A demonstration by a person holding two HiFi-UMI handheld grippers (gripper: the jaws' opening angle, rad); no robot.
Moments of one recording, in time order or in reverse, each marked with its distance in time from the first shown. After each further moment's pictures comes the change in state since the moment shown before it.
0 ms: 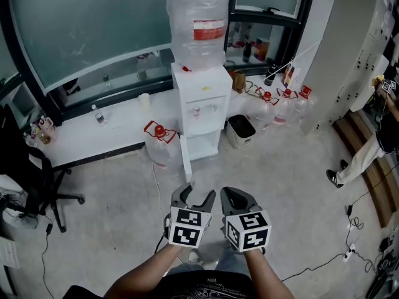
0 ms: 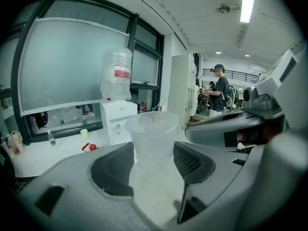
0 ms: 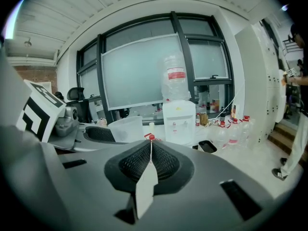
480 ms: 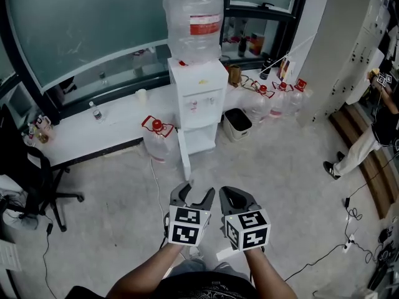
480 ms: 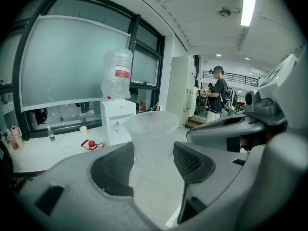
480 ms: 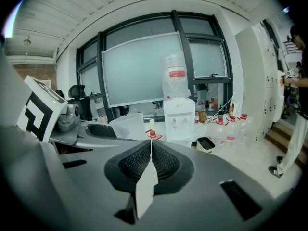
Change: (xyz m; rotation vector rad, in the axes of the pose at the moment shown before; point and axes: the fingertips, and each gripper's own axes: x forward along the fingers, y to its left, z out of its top) left arm -0.025 -0.011 -0.011 -0.026 0.000 -0.019; right arm -0.024 0.020 -0.015 -0.004 0.030 -0.013
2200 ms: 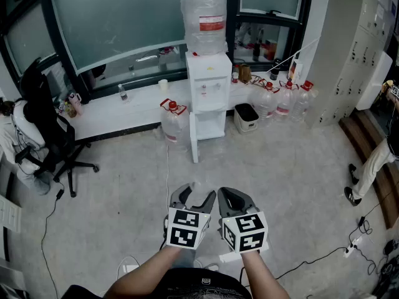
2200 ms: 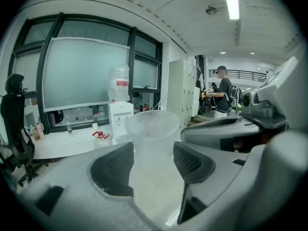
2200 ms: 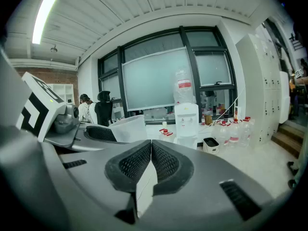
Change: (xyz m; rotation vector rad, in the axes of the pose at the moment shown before) left arm -0.167 -0.196 -0.083 0.003 -0.046 0.147; right arm -0.234 0.046 -0.102 -0.052 -0.106 0.142
